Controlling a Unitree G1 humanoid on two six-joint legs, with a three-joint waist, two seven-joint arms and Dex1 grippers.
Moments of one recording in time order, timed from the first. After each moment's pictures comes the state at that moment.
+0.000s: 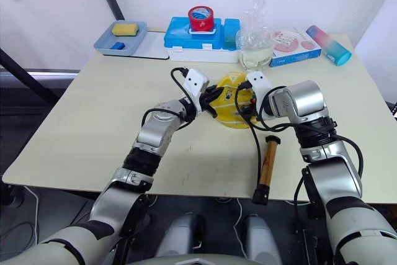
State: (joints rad) left arm -0.74 0.16 -0.13 0.41 -0.06 0.22 -0.53; right arm -0.96 -0.39 0.18 0.23 0.32 1.37 0.47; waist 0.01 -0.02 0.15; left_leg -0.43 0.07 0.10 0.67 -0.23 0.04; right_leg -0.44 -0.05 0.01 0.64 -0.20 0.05
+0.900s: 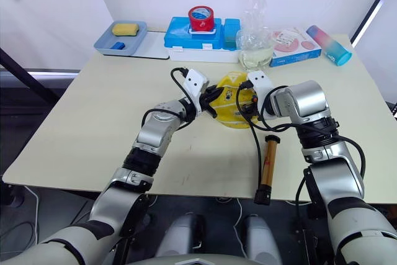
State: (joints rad) left arm -0.74 0.16 -0.13 0.41 -0.06 0.21 -0.53; right arm -0.95 -0.40 0.18 0.22 0.32 1.37 0.48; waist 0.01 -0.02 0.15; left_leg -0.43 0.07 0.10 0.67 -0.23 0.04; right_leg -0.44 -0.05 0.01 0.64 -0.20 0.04
